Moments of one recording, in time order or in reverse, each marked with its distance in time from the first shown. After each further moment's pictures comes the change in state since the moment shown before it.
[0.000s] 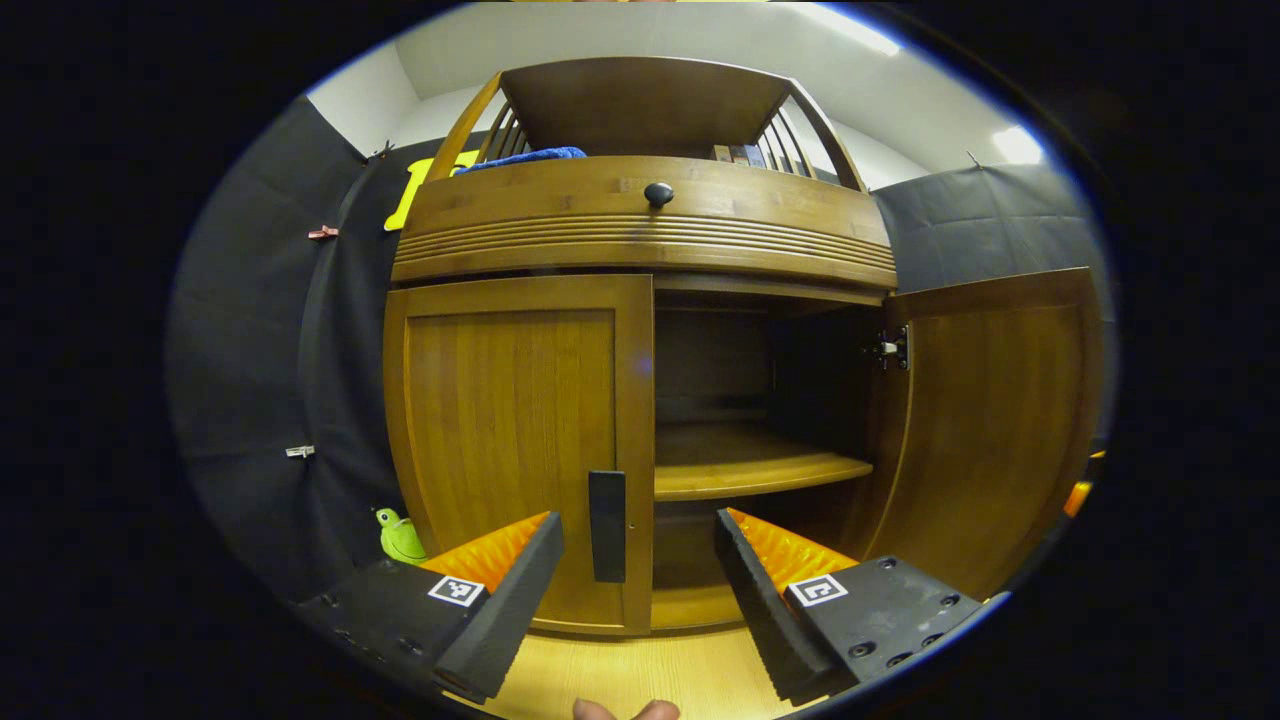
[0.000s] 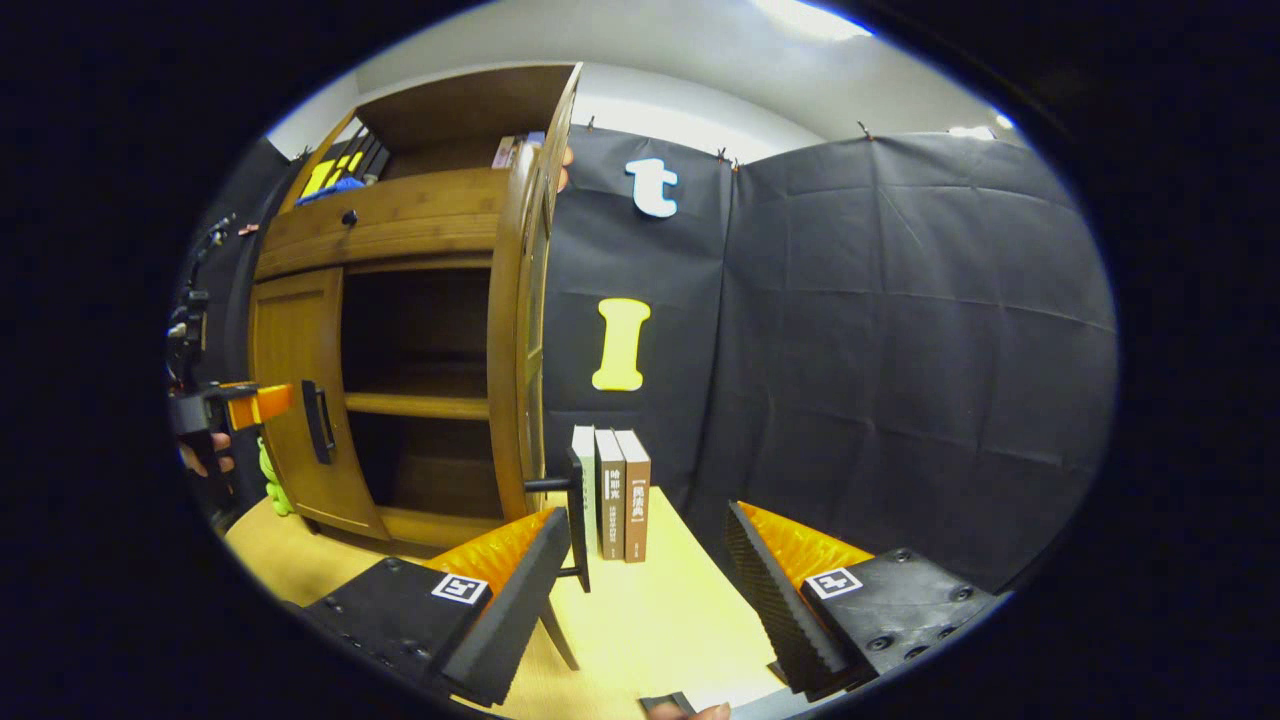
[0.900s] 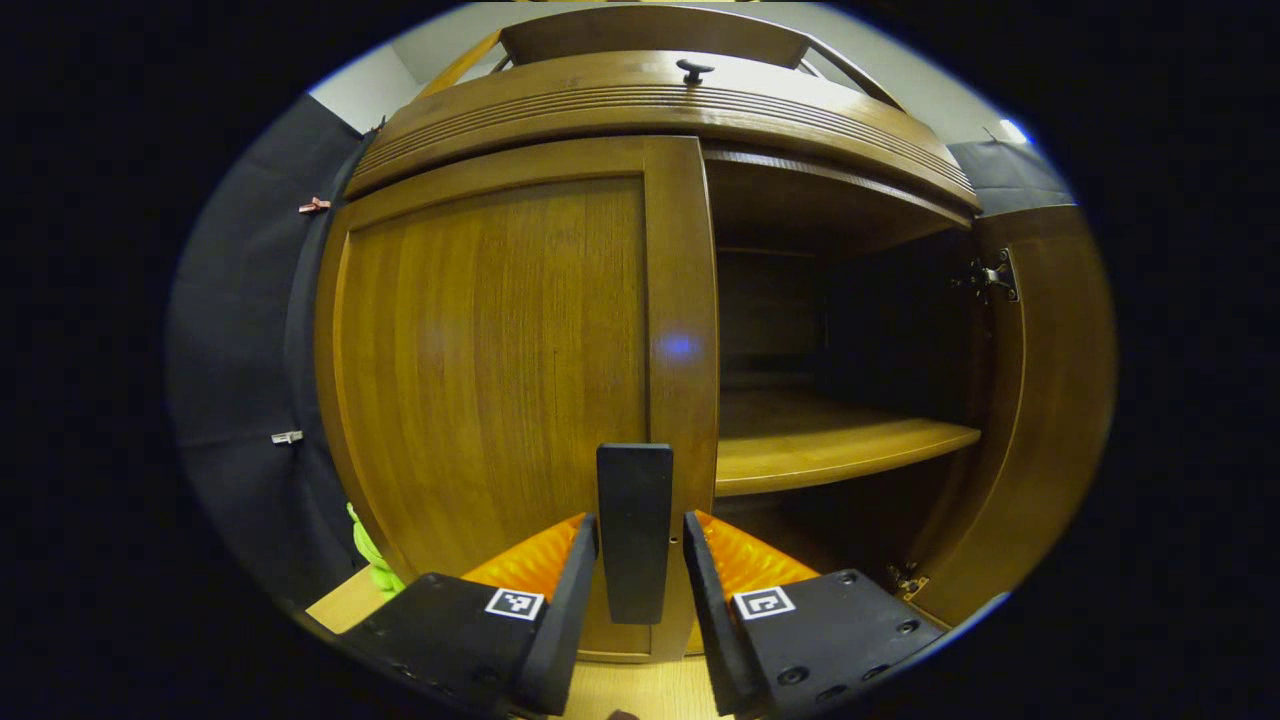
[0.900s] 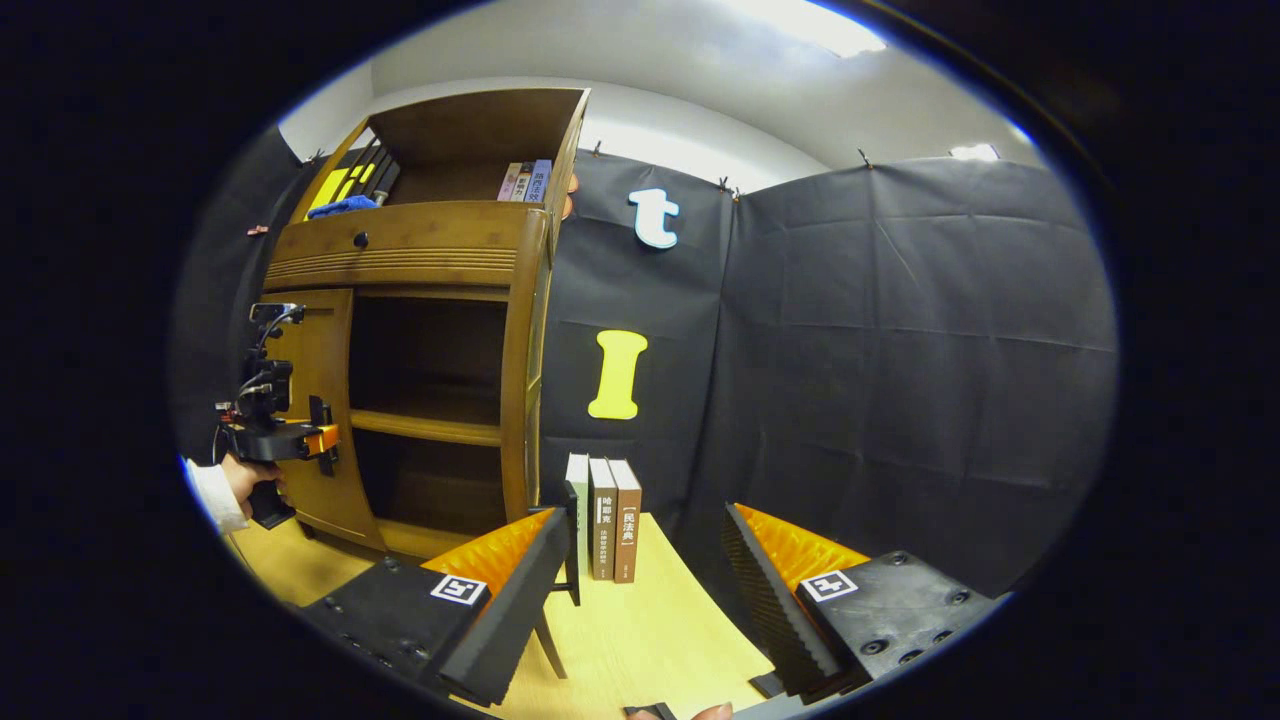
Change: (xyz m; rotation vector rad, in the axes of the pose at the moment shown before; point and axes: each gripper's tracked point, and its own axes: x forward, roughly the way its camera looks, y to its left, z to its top) left arm 0.115 0.030 -0.059 0.014 0.068 0.054; right arm -0.013 -0.004 0.012 -0.037 -0.037 -0.016
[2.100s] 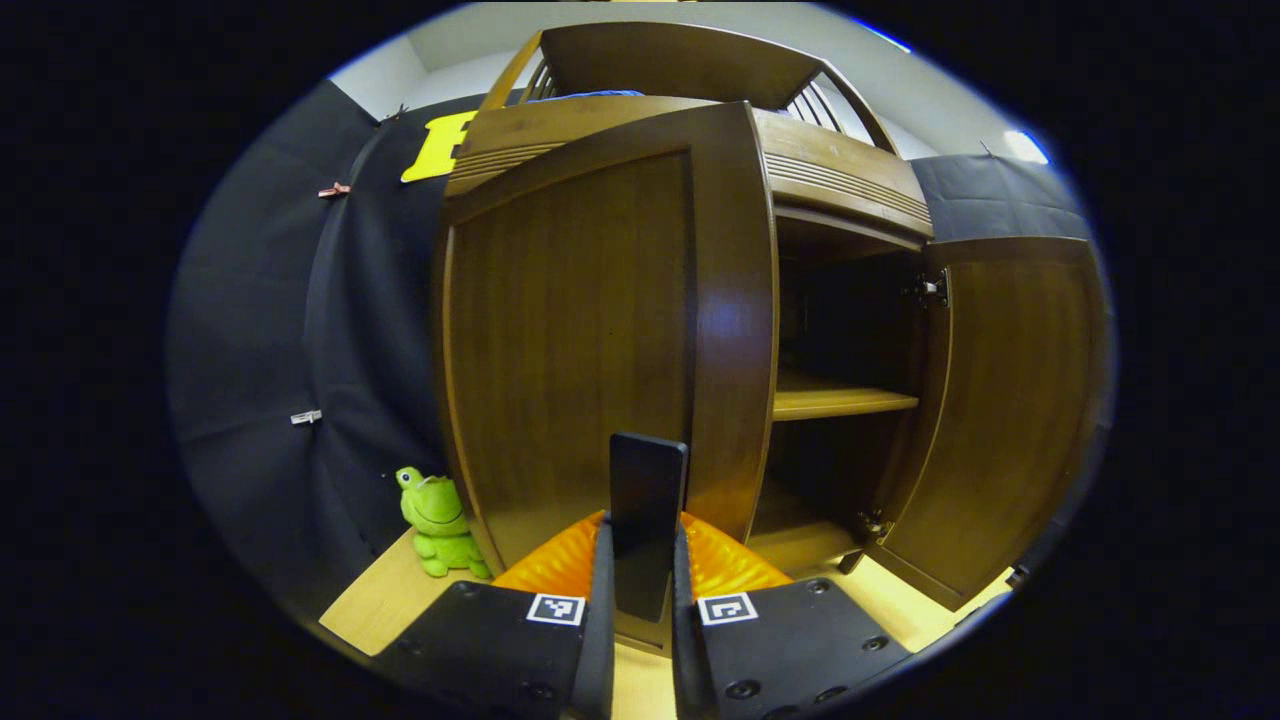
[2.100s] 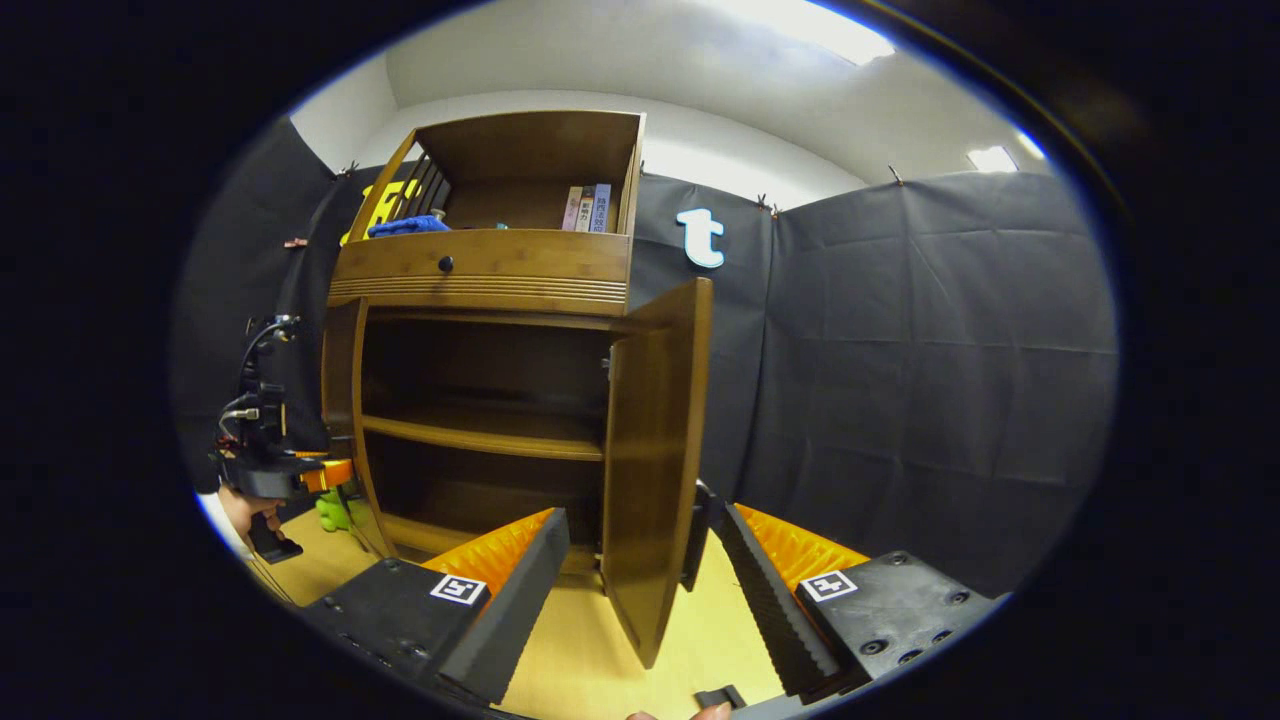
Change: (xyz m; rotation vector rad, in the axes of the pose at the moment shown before) left arm -0.142 0.067 -0.020 -0.019 0.059 -0.065; right arm -0.063 0.101 0.027 0.030 -0.029 0.121
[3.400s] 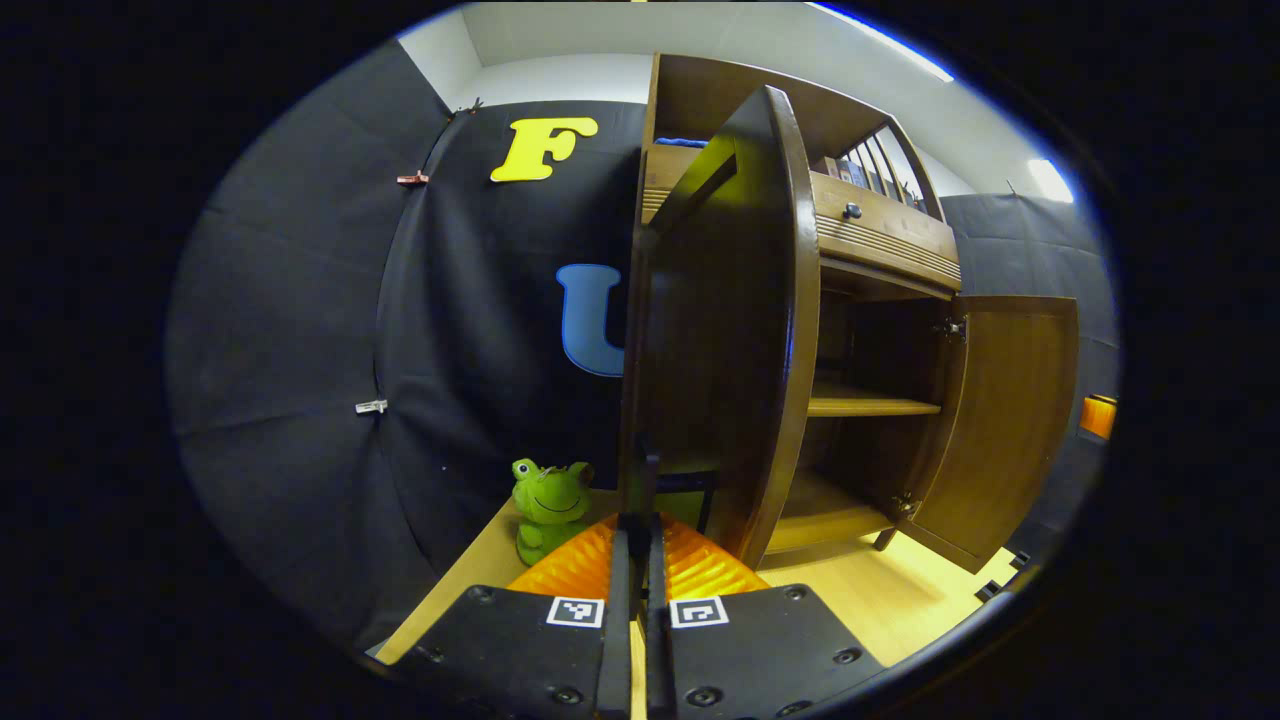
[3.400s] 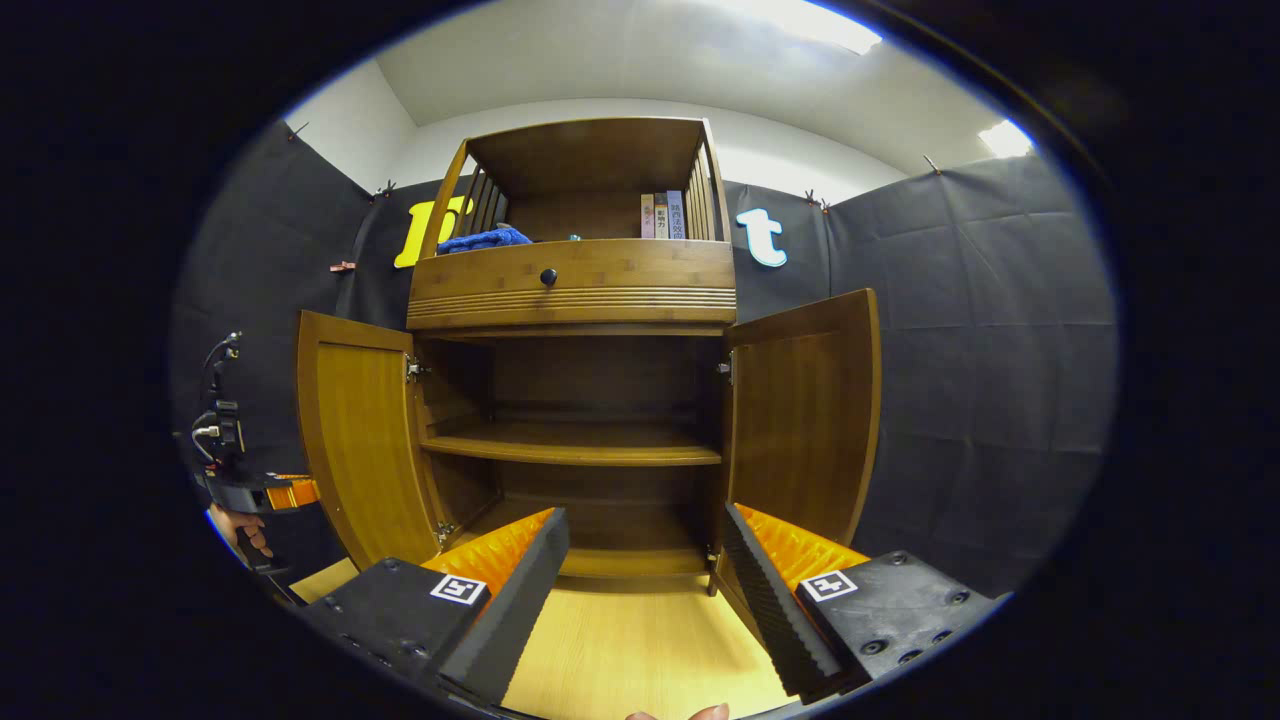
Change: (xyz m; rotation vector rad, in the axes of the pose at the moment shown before) left arm -0.097 0.163 -0.004 -0.066 -0.038 0.043; right arm -0.021 0.131 0.007 0.073 -0.007 0.142
